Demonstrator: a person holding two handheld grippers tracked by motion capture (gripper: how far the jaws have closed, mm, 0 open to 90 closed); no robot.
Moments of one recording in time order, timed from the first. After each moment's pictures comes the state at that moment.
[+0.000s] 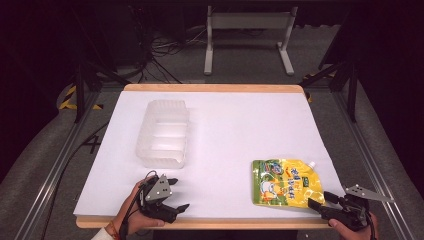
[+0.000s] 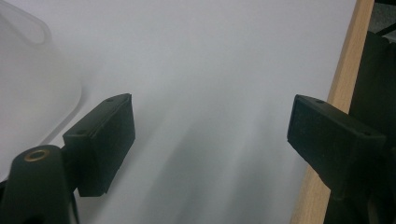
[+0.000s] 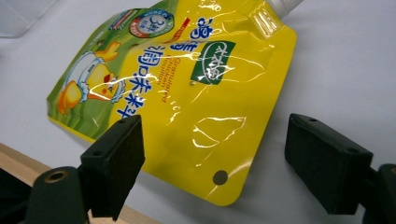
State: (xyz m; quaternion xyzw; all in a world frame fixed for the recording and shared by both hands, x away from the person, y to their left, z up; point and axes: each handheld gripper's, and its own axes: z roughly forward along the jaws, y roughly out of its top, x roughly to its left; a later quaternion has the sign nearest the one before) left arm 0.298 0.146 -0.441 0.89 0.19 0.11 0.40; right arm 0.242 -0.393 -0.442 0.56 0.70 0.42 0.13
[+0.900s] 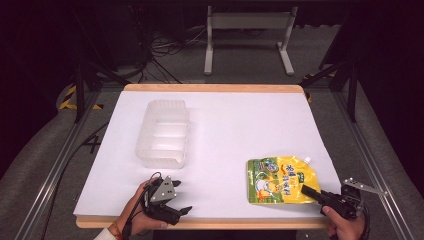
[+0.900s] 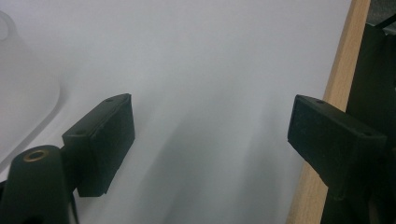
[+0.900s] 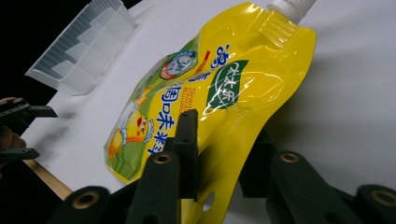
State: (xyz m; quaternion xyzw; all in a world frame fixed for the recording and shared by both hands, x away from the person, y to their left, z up) left arm 0.297 0.137 -0.445 0.90 0.19 0.10 0.39; right arm 0.264 -0.386 -0.449 0.57 0.63 0.53 0.05
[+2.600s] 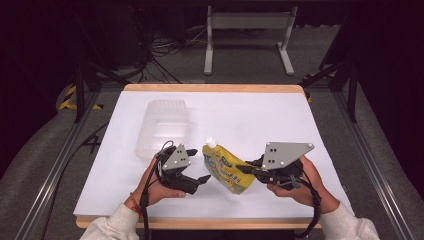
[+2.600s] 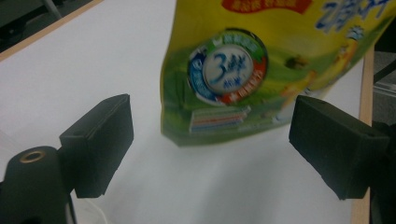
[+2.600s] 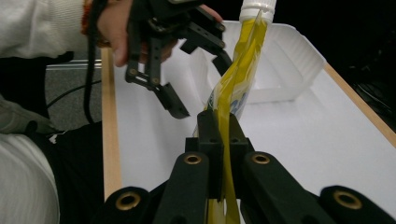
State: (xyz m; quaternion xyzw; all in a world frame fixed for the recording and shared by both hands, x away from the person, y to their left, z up) left arm 0.346 0.095 -0.380 0.86 0.17 0.13 0.47; right arm 0.298 -0.190 -0.281 0.09 0.88 0.43 0.17
